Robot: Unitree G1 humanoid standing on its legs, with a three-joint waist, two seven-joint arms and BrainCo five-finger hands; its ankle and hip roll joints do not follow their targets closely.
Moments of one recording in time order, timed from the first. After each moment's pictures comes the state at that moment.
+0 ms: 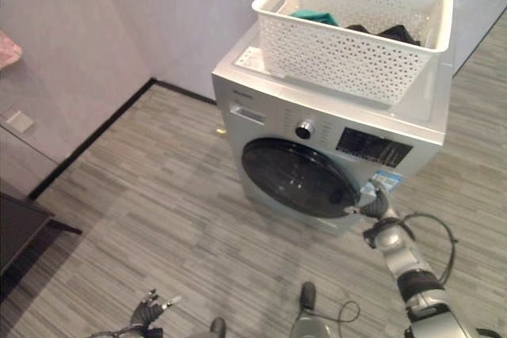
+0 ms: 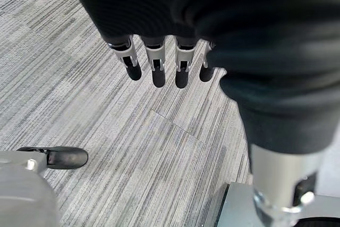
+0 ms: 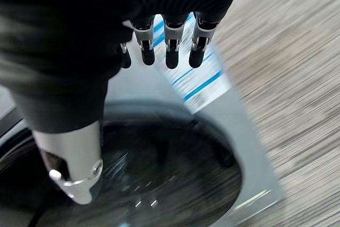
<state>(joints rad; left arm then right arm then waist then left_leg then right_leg) 0.12 0.23 -0.09 0.91 -0.27 -0.14 0.15 -0.33 -0.58 0.28 0.68 -0.13 0.02 -0.24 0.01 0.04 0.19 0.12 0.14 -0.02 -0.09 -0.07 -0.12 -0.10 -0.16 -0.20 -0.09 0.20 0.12</state>
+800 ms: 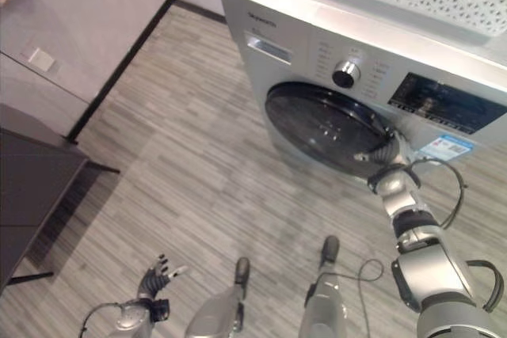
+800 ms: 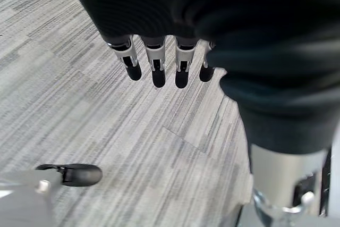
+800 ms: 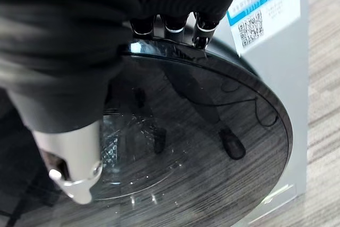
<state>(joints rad) 0.03 0.26 -0.18 0.80 -0.39 -0.21 0.15 -0.76 -0.59 0.34 1.02 -0.09 0.00 -0.34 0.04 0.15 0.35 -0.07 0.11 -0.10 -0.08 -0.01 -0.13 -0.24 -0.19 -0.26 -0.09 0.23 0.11</state>
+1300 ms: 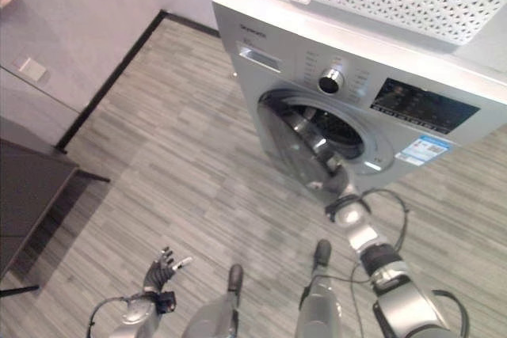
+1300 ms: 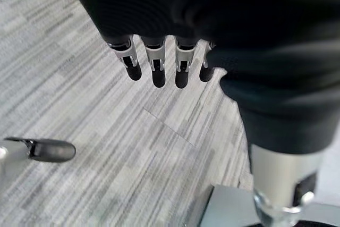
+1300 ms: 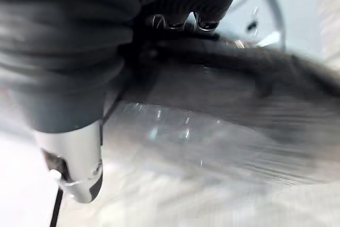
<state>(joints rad) 0.05 0.23 -0.17 0.75 -0.39 -0.21 0.15 -0.48 -0.36 0.46 0.72 -0.09 0.00 -0.32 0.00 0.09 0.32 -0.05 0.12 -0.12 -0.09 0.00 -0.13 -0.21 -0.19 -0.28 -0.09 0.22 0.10</state>
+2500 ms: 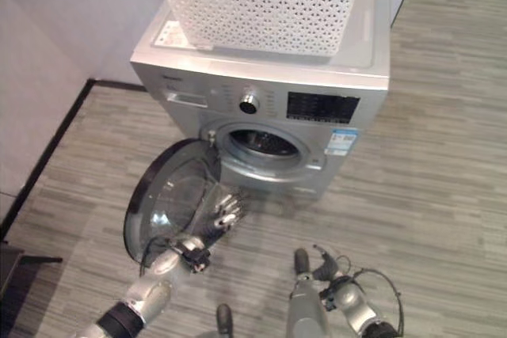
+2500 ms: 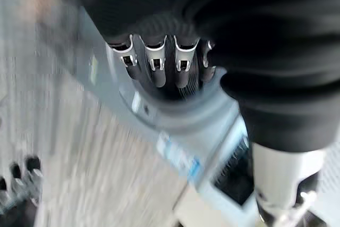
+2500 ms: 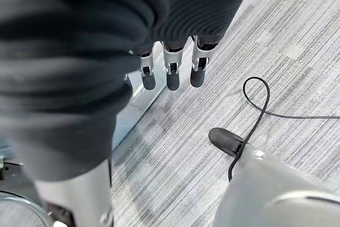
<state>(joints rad) -0.11 0.36 -0.54 0.35 -0.82 -0.15 -0.15 -0.09 -0.37 0.45 0.74 -0.09 -0.01 -0.13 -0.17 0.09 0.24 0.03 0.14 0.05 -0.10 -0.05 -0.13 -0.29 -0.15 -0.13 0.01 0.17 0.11</state>
